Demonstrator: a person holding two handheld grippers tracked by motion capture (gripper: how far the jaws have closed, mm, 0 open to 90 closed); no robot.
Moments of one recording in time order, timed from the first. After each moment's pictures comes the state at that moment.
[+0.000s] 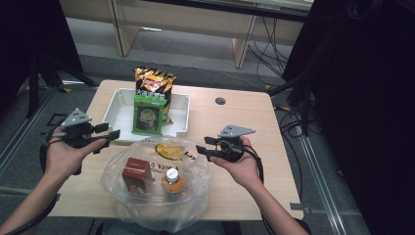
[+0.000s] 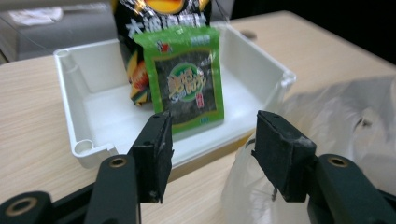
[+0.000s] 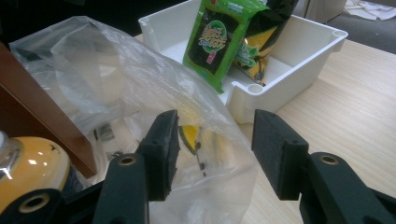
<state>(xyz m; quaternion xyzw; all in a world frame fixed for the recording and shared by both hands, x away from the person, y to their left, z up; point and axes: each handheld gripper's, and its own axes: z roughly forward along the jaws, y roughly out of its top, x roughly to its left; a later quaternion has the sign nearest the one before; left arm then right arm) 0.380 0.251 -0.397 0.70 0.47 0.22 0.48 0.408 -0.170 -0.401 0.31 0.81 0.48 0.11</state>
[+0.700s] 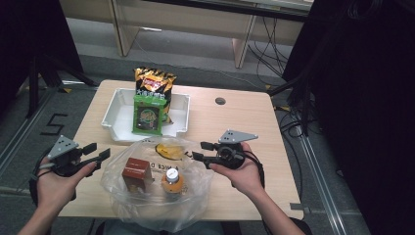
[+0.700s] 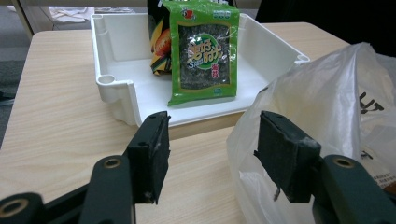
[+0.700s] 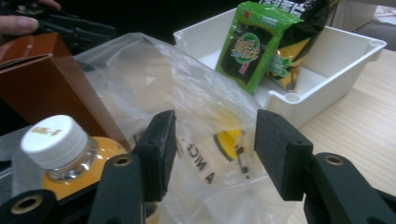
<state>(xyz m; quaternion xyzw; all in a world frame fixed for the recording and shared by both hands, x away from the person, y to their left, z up) 0.336 0.260 -0.435 0.67 0.50 0.24 0.48 0.386 -0.168 -0.395 0.28 0.81 0.51 0.08</state>
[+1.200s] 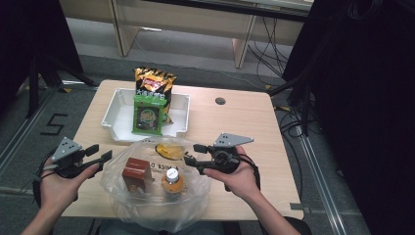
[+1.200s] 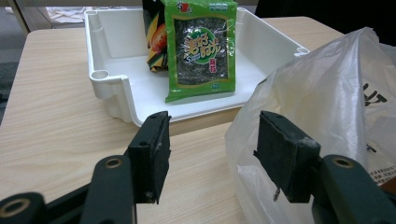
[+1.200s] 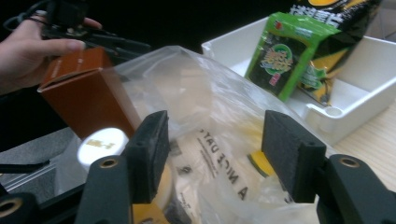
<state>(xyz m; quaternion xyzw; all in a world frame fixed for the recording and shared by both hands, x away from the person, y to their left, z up) 0.337 0.258 -0.441 0.68 0.50 0.25 0.48 0.374 -0.151 -0.393 0.26 0.79 0.55 0.05</state>
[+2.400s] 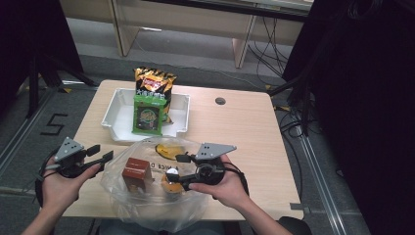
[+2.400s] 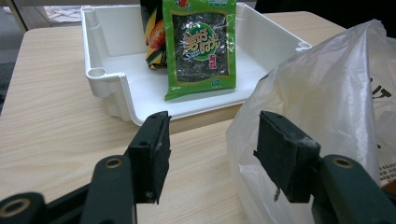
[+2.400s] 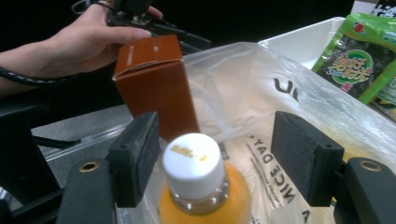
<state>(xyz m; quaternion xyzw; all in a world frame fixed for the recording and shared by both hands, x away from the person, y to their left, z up) 0.339 0.257 -0.444 0.69 0.49 0.25 0.48 0.350 -0.116 -0.397 0.19 0.81 0.55 0.02</state>
